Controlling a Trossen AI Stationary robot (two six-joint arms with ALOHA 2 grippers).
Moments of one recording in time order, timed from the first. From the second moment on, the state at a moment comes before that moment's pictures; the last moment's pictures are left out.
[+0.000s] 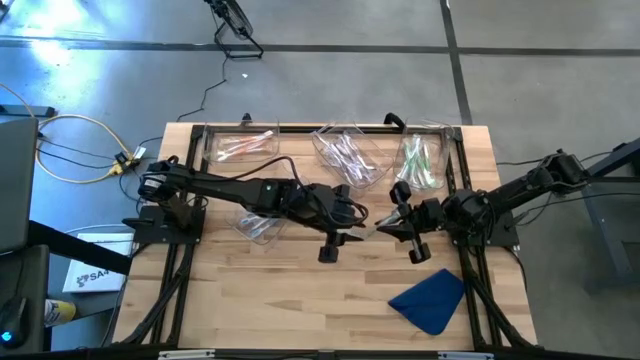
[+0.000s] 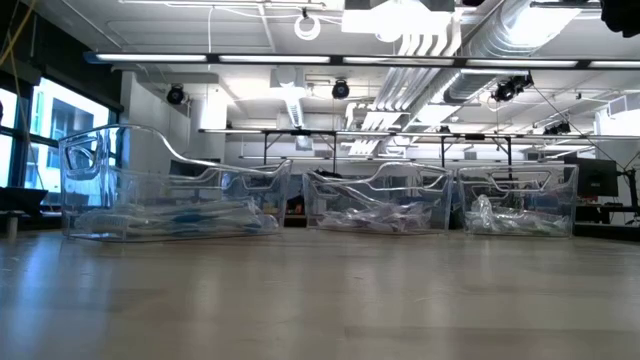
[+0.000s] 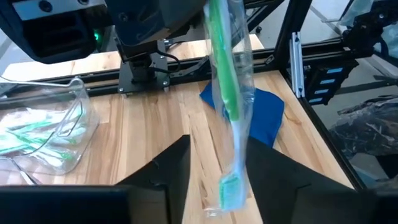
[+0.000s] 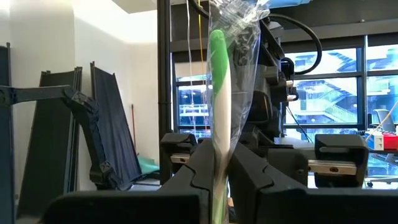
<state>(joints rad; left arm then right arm) -0.16 1.75 1.68 -0.36 -0.01 0.03 0.31 1.06 0.44 1.00 0.07 0.00</state>
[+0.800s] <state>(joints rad) -0.16 1.75 1.68 -0.35 -0.06 0.15 0.31 1.05 0.44 0.91 0.24 -0.01</state>
